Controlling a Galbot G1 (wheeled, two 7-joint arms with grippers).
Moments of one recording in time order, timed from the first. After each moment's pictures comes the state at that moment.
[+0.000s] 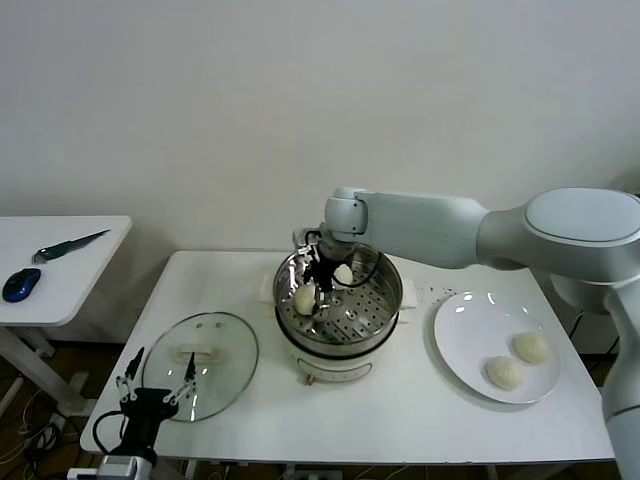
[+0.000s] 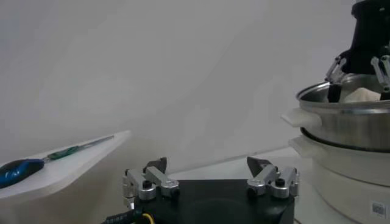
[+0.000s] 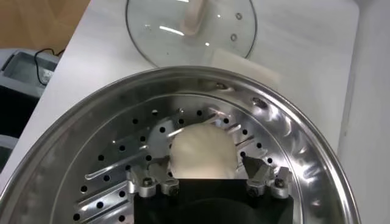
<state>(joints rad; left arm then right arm) 1.73 -1.48 -0.72 -2.10 0.07 -0.03 0.03 0.58 1.34 -1.51 1.08 0.69 -0.34 -0.91</state>
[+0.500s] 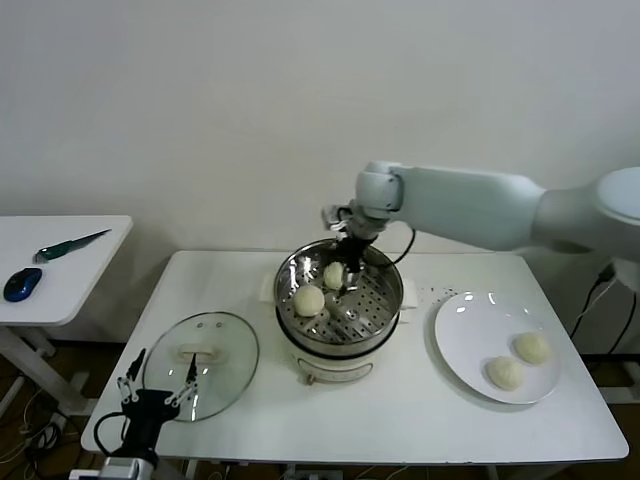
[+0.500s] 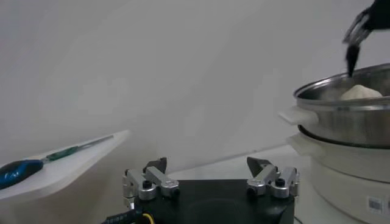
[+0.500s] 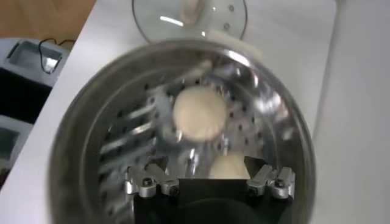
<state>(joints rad) 1.74 -1.48 -0.71 -2.11 0.09 -0.03 0.03 0.79 1.00 -1.58 1.32 0.64 -0.28 -1.02</state>
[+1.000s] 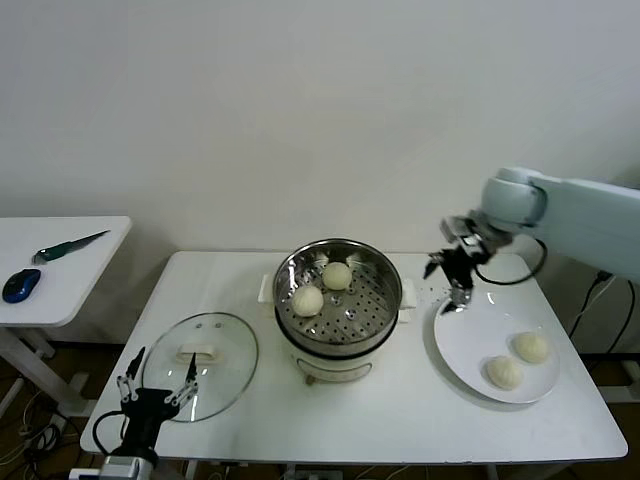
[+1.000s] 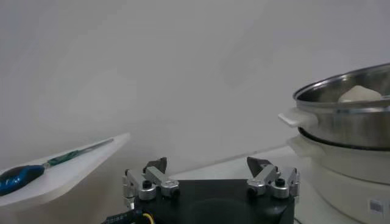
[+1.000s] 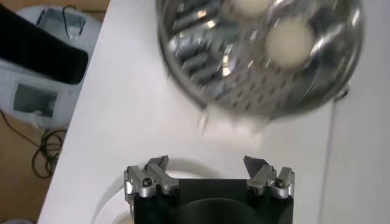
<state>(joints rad) 1.75 -1.49 -0.71 -2.12 0.11 -0.02 0.03 0.59 0.55 -1.47 1.45 0.32 -0.19 -1.08</state>
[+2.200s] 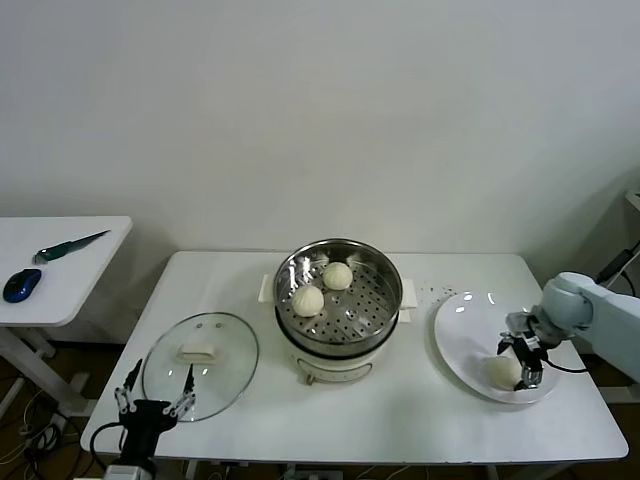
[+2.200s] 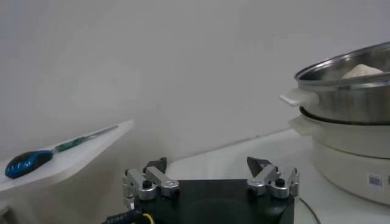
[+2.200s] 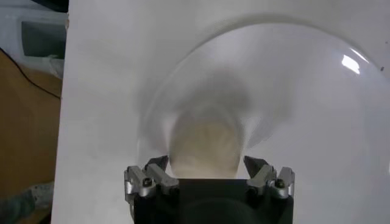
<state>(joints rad) 1.77 -1.51 -0.72 -2.10 0.14 -0.02 0.03 0.01 0.53 -1.00 1.21 -0.02 -0.11 -1.09</state>
